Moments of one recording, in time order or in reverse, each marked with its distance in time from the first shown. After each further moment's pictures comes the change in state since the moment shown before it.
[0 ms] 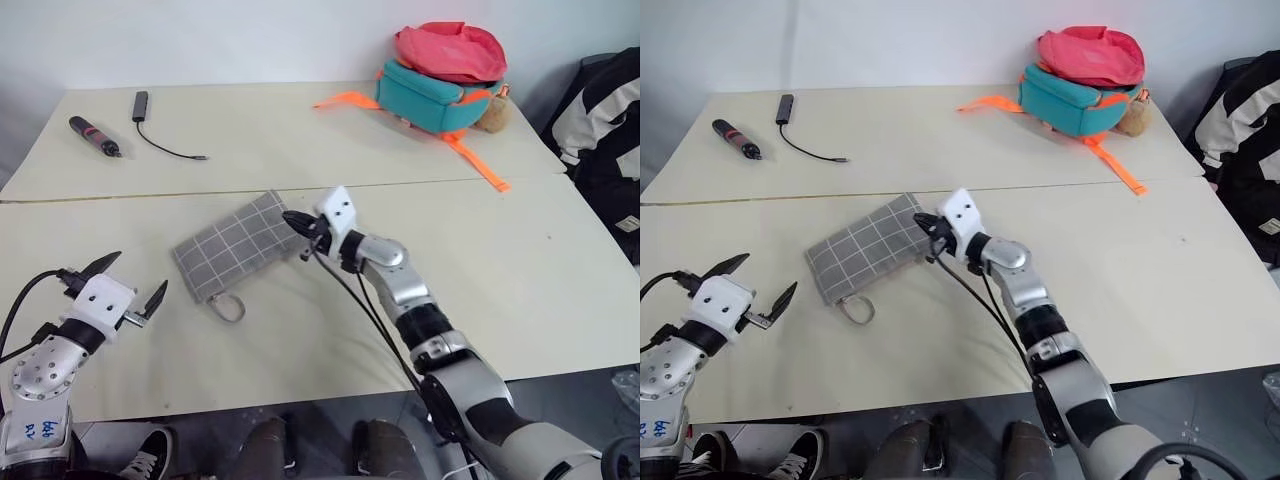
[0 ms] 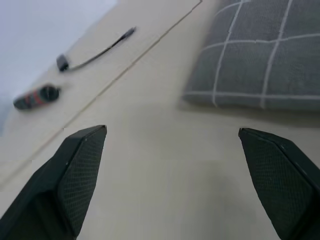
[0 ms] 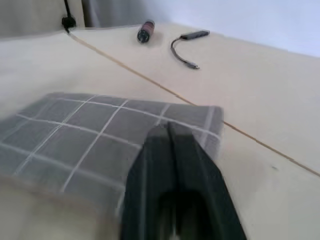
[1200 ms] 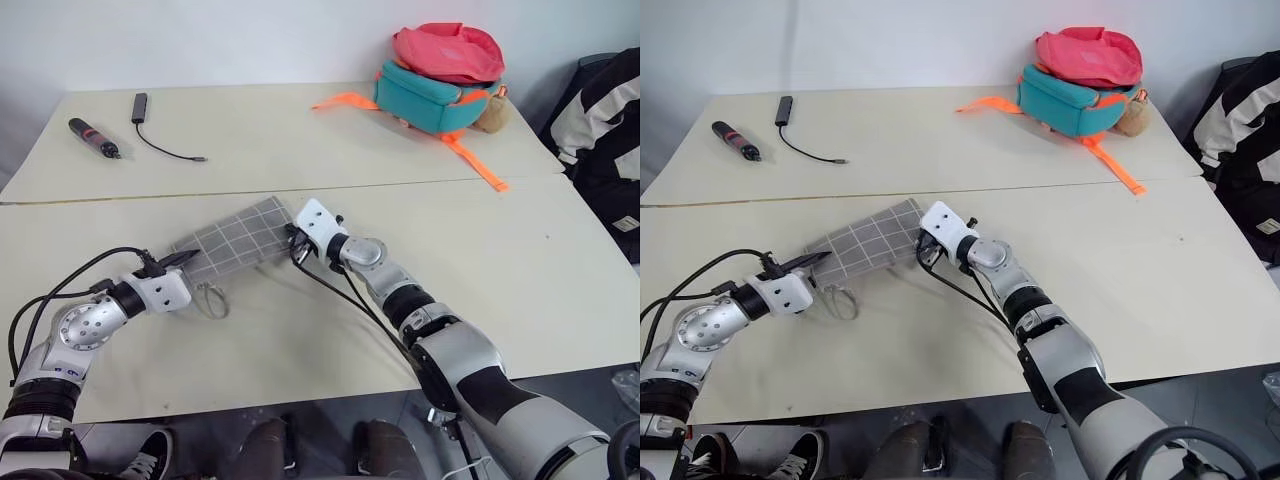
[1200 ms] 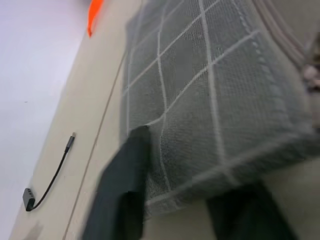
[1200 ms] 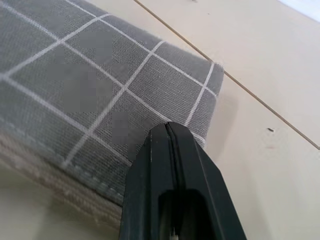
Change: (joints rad) left arm -0.376 0.166 -0.358 0.499 0.190 -0.525 0.003; right arm -0.163 0.007 0.037 0.397 -0.213 -0.131 -0.156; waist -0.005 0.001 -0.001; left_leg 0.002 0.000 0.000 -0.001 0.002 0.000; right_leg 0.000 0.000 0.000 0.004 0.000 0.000
